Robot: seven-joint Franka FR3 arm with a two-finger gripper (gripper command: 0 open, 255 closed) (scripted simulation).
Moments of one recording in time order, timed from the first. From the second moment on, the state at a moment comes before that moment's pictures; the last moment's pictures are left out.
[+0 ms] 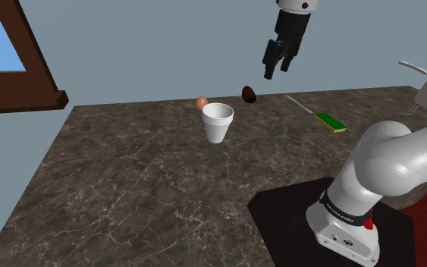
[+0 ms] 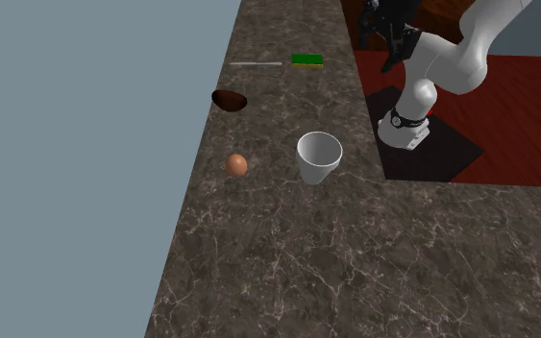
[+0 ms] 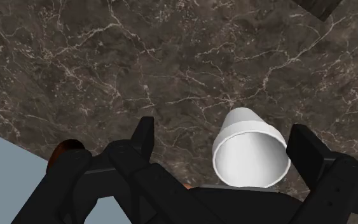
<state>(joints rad) -0.01 -0.75 0.02 -2.33 -0.05 1.63 0.10</state>
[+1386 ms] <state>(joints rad) -0.04 -0.14 -0.10 -2.20 0.15 2.17 0.09</state>
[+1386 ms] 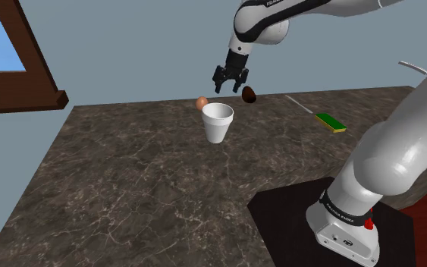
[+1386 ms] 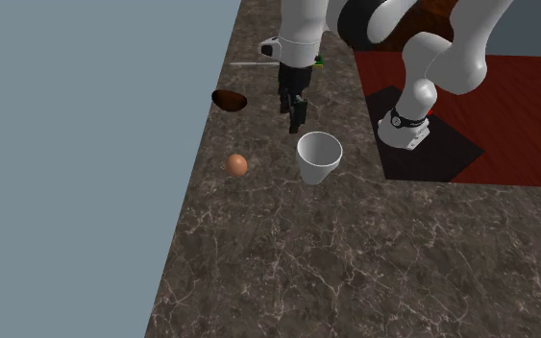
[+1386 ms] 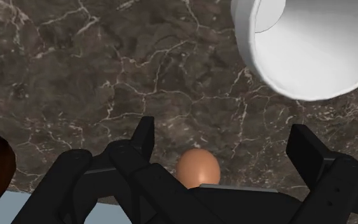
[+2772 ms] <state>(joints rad) -0.09 0.40 -0.10 -1.85 0.43 2.37 -0.01</state>
